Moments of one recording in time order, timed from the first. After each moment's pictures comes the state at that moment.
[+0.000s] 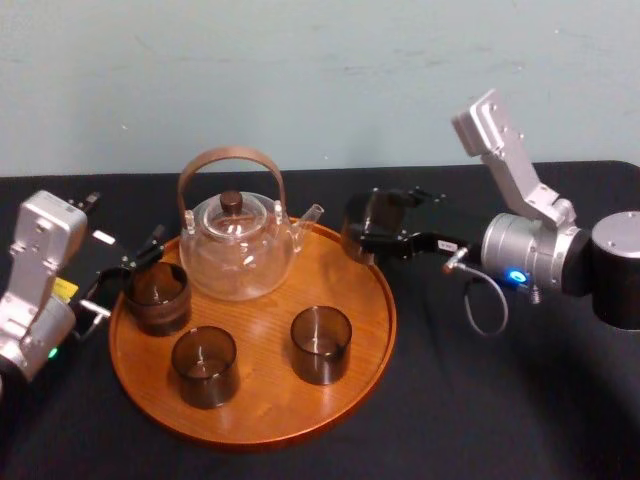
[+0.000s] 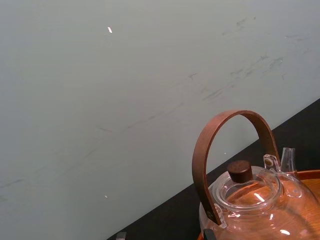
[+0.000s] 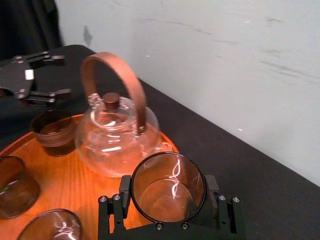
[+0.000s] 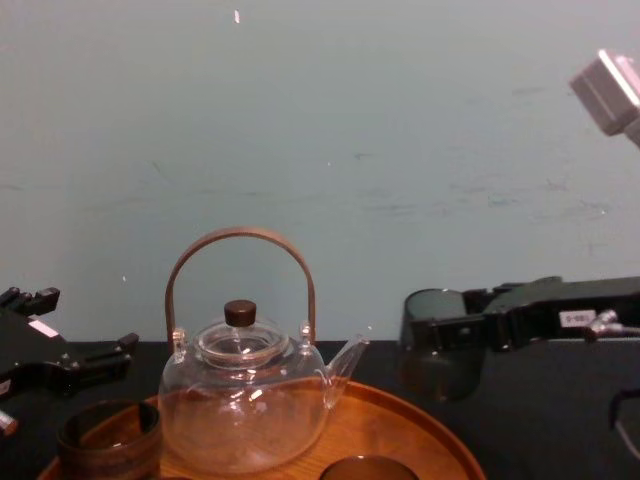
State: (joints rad) left arm -0.20 0.60 0.45 -1.41 -0.25 -0.12 0.03; right arm 0.44 0.45 -0.47 -1.42 0.37 0.35 0.49
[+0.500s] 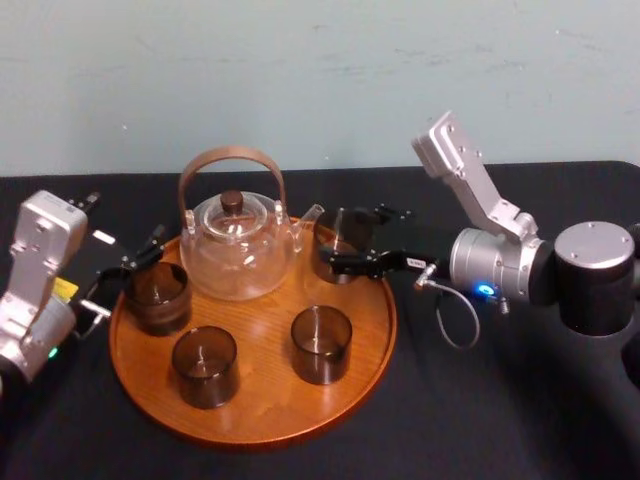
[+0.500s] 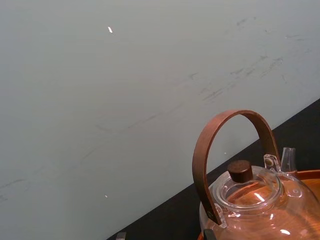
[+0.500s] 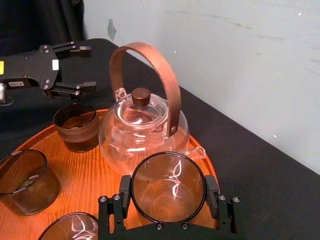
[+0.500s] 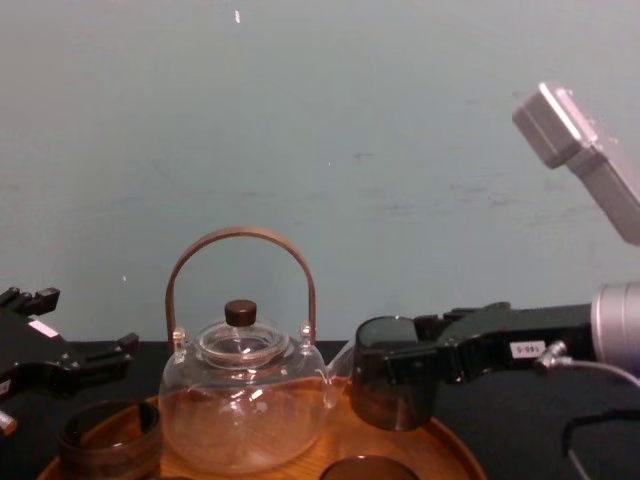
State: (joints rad) left arm -0.20 0.60 0.45 -1.41 -0.25 -0.12 0.03; right arm 0.48 0.41 -0.55 -1.34 0.36 0.29 0.53
